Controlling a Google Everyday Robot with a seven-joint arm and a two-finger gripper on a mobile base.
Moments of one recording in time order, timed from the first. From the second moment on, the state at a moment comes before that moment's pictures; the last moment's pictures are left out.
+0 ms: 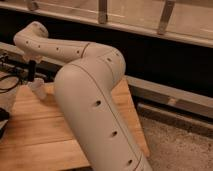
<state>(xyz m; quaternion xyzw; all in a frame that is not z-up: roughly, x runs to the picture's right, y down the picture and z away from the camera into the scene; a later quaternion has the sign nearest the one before) -0.395 -0.163 0.780 -0.22 -0.10 0.71 0.66</state>
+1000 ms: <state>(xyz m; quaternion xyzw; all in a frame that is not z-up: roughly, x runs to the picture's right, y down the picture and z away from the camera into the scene) -0.404 -0.150 0.835 -0.22 -0.09 0.73 0.64</state>
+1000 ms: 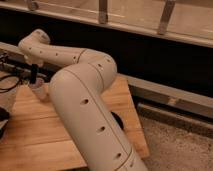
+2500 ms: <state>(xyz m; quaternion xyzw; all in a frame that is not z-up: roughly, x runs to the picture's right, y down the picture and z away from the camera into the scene) -0.395 -0.123 0.855 -0.21 -0.08 0.75 0.63</state>
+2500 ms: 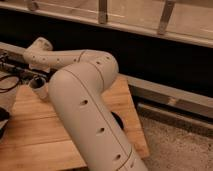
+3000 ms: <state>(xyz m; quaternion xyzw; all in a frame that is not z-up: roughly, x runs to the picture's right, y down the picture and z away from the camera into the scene) -0.395 -0.118 0.851 -0.21 -0.08 0.75 0.63</state>
